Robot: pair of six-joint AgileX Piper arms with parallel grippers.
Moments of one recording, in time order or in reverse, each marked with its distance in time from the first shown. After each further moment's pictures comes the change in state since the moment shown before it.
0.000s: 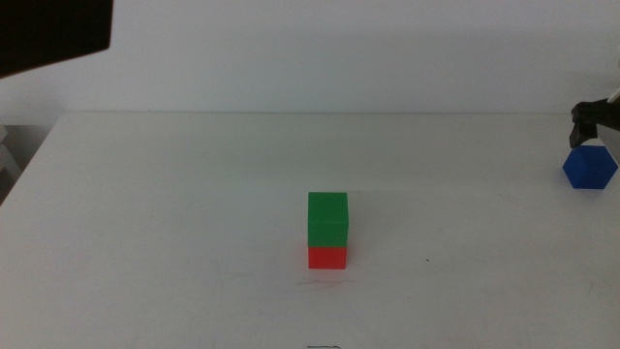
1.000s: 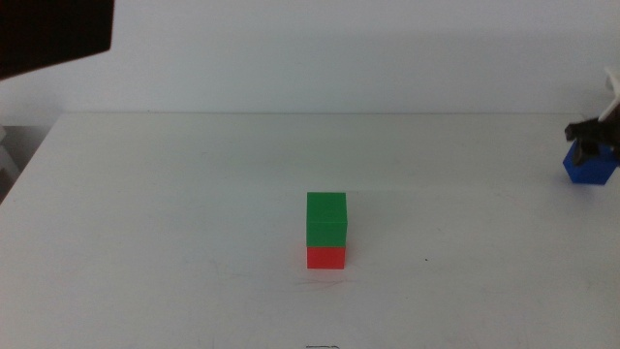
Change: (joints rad) left arm 0.000 0.000 0.001 0.000 0.000 0.000; right arm 0.008 0.046 0.005 -0.032 0.013 -0.018
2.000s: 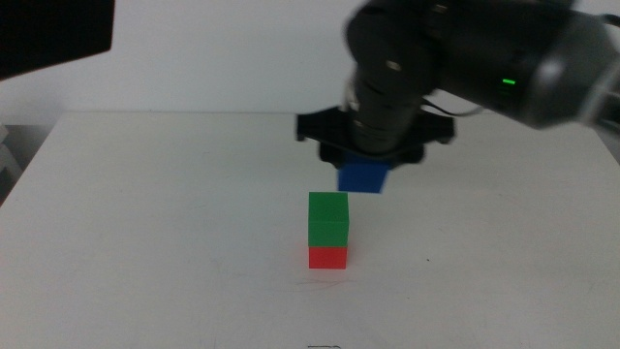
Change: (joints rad) left arm 0.000 0.000 0.000 0.000 0.000 0.000; right arm 1.008 -0.365 0.083 -0.367 0.277 1.030
